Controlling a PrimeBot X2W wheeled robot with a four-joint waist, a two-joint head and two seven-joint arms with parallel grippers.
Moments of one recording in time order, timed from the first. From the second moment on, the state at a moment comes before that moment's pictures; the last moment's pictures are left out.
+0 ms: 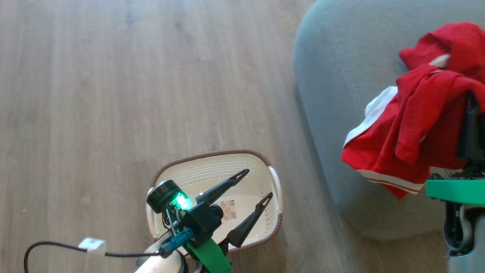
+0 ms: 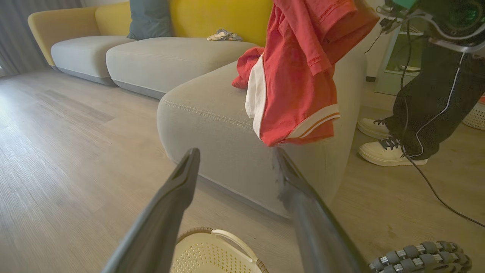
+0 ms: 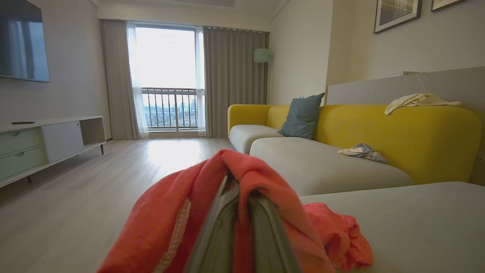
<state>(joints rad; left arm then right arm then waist) -0.21 0.23 -0.68 0.07 -0.17 -0.13 -0.26 -0.10 -0.05 -0.22 -0.14 0.12 0.13 -0.26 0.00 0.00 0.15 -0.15</state>
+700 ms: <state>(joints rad) -0.24 0.27 -0.70 0.04 -0.16 -0.13 -0.26 -0.11 -0.04 -0.29 -0.22 0.14 0.13 -0.26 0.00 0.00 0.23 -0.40</state>
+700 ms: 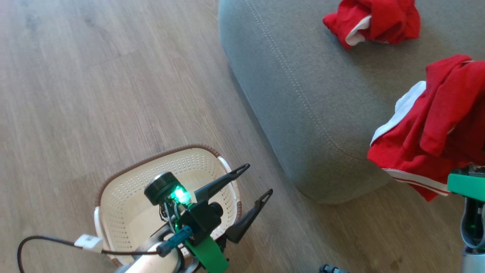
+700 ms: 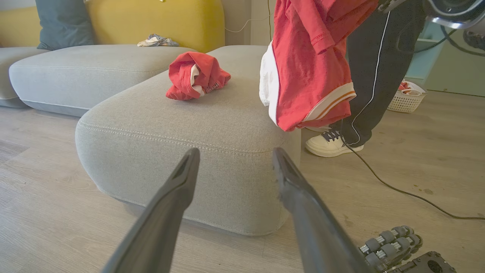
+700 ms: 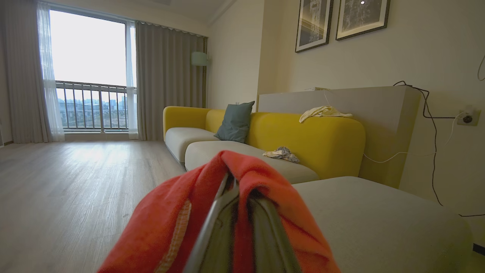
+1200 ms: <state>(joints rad) -0.25 0.30 -0.72 0.02 -0.16 -0.13 -0.26 -0.17 -0.04 -0.34 -0.27 0.10 0.13 -0.26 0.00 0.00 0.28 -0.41</state>
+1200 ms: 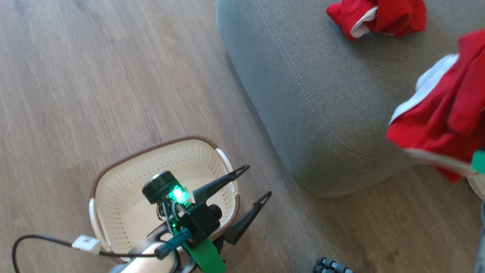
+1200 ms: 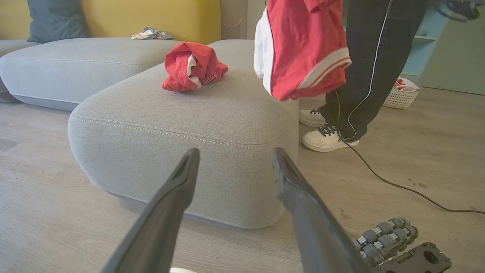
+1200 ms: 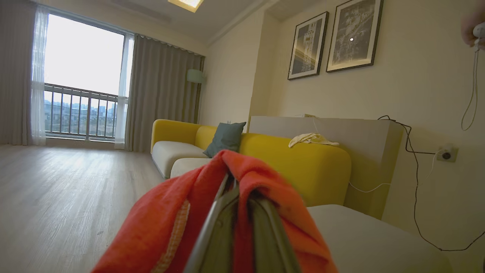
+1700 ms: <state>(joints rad) -0.36 0.43 -0.76 -0.04 -0.15 -0.13 -0.26 -0.66 -0.24 -0.43 -0.23 0.01 0.13 -0.26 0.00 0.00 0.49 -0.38</state>
